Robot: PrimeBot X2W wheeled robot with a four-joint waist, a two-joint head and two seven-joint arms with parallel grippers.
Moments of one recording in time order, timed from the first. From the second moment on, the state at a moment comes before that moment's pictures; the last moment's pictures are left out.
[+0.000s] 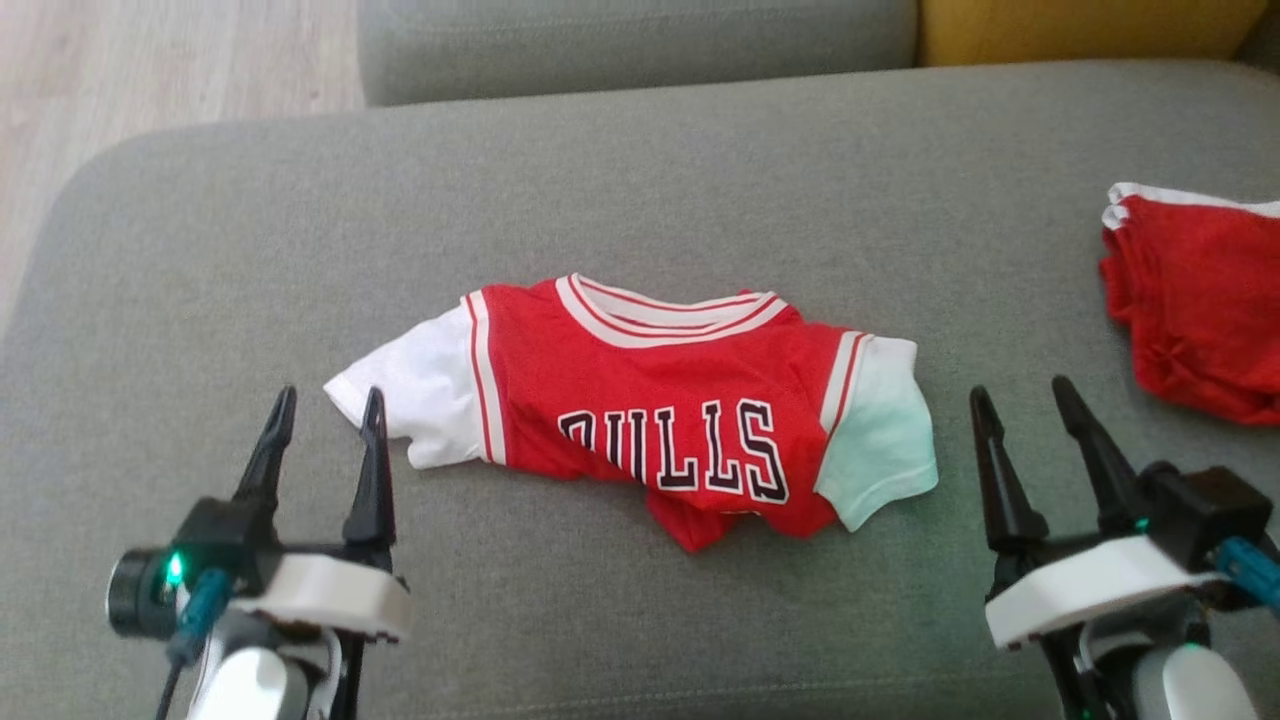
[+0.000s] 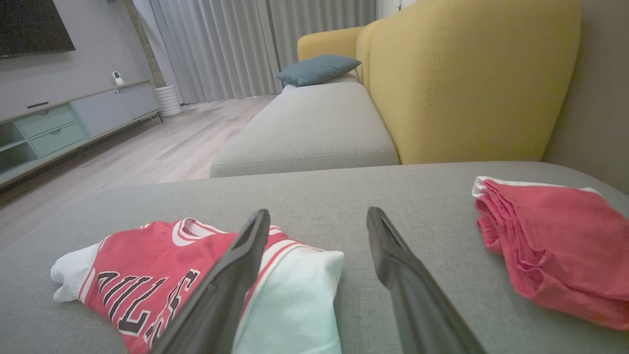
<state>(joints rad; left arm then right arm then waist) -0.04 0.25 -0.31 0.07 -0.27 0.22 -0.25 0.07 -0.05 0.03 -0.11 0.17 0.13 0.07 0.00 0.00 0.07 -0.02</state>
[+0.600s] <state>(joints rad) 0.04 0.26 -0.32 0.00 -0.27 0.25 -0.22 0.12 -0.05 0.02 -0.12 0.17 0.13 0.10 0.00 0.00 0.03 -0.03</state>
